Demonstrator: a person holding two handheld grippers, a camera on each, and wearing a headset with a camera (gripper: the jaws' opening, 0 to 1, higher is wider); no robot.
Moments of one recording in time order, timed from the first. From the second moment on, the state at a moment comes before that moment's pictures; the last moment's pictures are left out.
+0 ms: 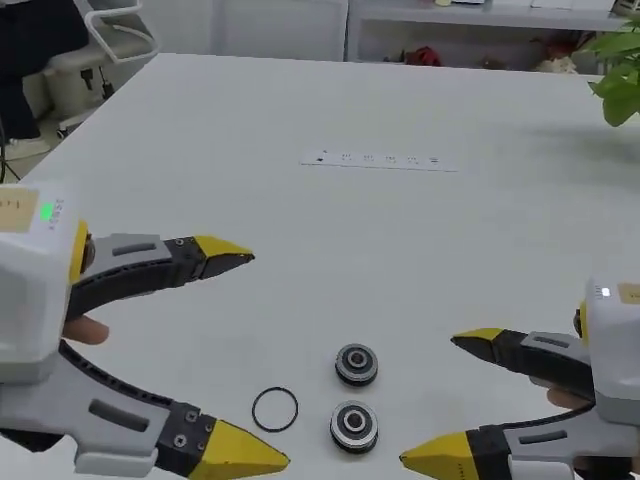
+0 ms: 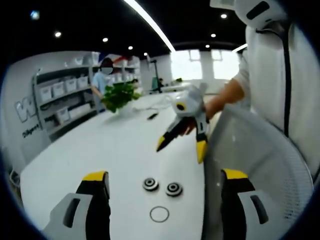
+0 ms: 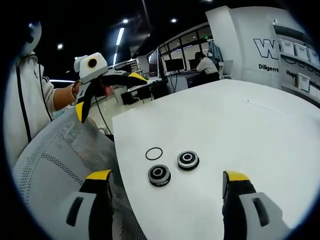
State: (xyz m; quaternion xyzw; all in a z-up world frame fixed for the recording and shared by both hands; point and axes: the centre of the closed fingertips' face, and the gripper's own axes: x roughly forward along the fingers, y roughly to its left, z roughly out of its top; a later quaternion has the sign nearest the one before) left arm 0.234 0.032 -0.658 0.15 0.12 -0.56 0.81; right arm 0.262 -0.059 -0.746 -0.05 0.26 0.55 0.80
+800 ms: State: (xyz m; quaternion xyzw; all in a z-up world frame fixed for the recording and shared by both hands) left arm 0.255 -0.011 -0.670 0.16 0.10 -0.60 0.78; right arm 0.255 -0.043 -0.749 -0.07 0.24 0.59 0.77
